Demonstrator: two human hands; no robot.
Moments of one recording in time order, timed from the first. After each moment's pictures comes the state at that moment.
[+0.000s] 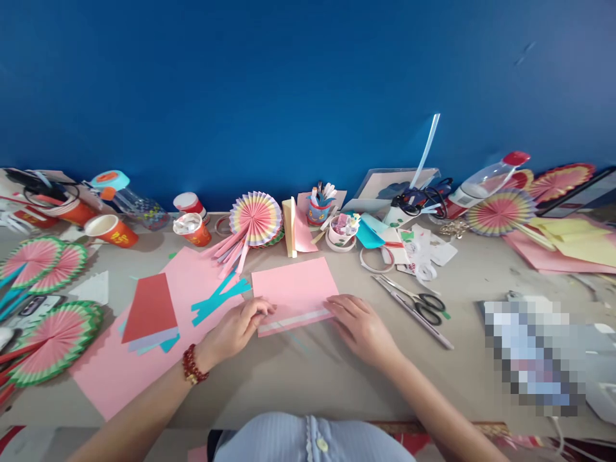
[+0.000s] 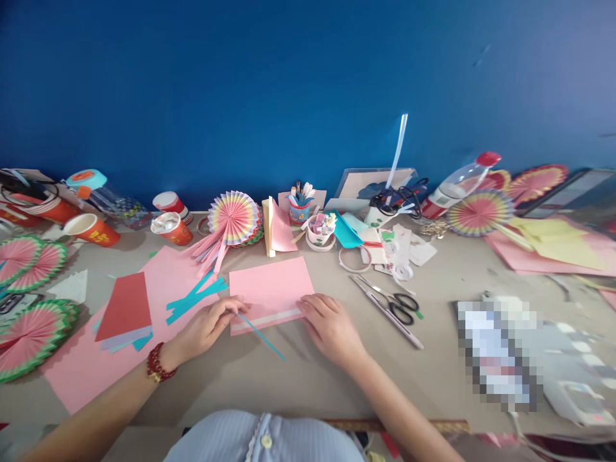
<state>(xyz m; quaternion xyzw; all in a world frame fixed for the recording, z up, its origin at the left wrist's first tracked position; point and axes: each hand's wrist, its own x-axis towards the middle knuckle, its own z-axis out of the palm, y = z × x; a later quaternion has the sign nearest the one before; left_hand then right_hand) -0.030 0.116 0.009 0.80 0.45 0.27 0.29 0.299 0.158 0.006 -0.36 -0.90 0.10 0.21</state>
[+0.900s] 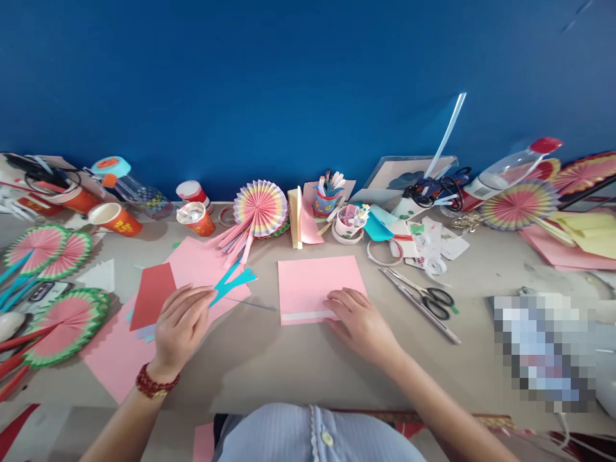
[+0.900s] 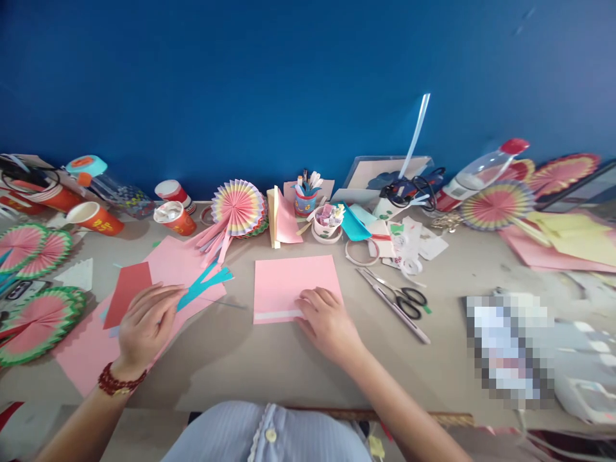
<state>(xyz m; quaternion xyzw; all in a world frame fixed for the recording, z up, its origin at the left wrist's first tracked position) -0.109 0.080 0.015 0.78 0.53 0.30 -0.13 0.280 0.152 0.014 -0.37 -0.91 0.11 0.18</state>
